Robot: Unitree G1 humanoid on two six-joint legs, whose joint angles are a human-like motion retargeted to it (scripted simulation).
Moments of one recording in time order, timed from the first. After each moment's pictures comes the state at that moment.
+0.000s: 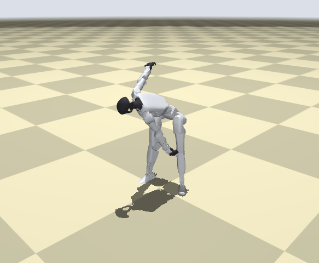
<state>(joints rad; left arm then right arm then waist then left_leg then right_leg) -0.57 0.59 0.22 1.44 0.32 0.25 -0.55 0.19 -0.81 -0.39 1.70 0.53 -0.29 0.20 -0.59 -0.17 0.52 -0.95 0.35 0.69 -0.01 -0.01 -0.26 -1.14 -0.01 -0.15 0.01 0.36 0.12</state>
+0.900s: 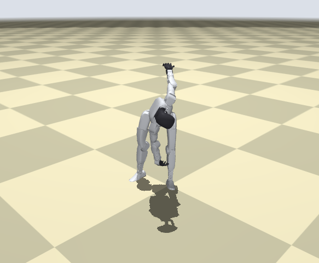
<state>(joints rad) 0.07 0.47 0.25 1.70 -0.22 0.03 0.01 -0.74 -0.97 0.04 1.34 -0.17 0.14 0.66 1.01 0.52 0.52 -1.16 0.11 0.18 0.22 -0.05 -0.14 -0.78 -0.22 -0.70 0.01 0.20 0.15</state>
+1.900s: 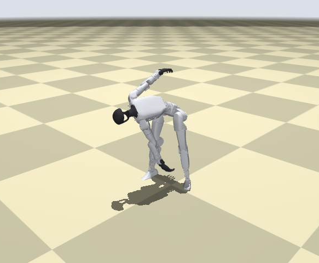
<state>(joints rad) -0.84 0.98 -0.28 1.43 0.27 0.22 -0.28 0.11 -0.43 -0.38 1.70 0.35 -0.22 0.31 -0.70 -0.29 0.52 -1.04 0.35 0.69 0.03 -0.09 -0.24 -1.31 0.03 -0.01 -0.02 0.41 0.13</state>
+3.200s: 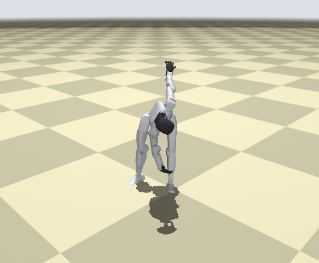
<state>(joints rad) 0.15 0.47 -0.09 1.70 -0.38 -0.14 0.22 -0.86 -1.01 0.11 1.25 -0.07 0.11 0.53 1.00 0.52 0.52 -1.24 0.12 0.17 0.17 -0.01 -0.20 -0.87 -0.24 -0.72 0.02 0.24 0.13</state>
